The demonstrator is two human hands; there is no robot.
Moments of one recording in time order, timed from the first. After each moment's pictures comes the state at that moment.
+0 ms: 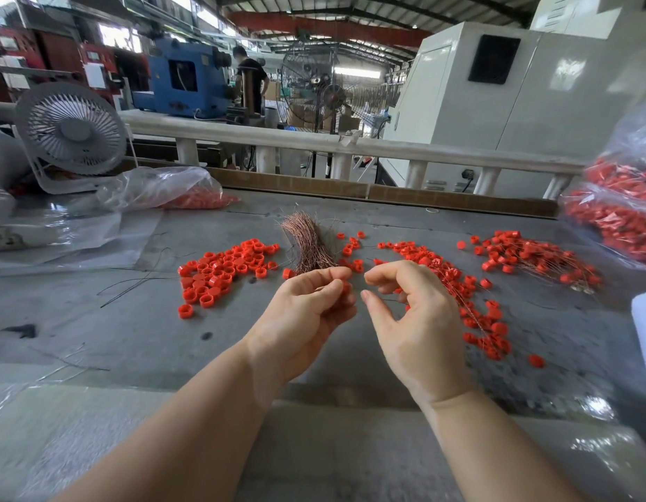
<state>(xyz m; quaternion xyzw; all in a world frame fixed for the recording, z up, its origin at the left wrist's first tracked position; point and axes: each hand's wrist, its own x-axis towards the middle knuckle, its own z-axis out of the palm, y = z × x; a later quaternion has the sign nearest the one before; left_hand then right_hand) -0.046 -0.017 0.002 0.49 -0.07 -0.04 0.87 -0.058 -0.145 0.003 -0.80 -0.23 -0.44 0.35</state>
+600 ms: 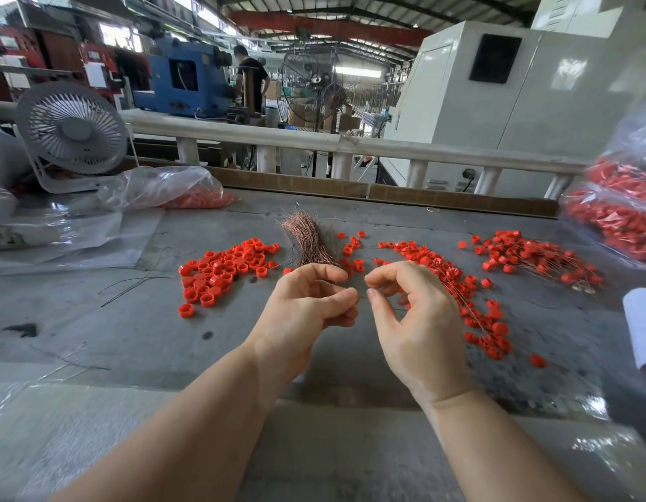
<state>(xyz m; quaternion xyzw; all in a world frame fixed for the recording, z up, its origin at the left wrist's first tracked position) -0.052 -0.013 0.004 0.58 -0.07 0.02 0.81 -0.058 -0.144 0.003 -0.80 -0.22 -0.43 0.35</state>
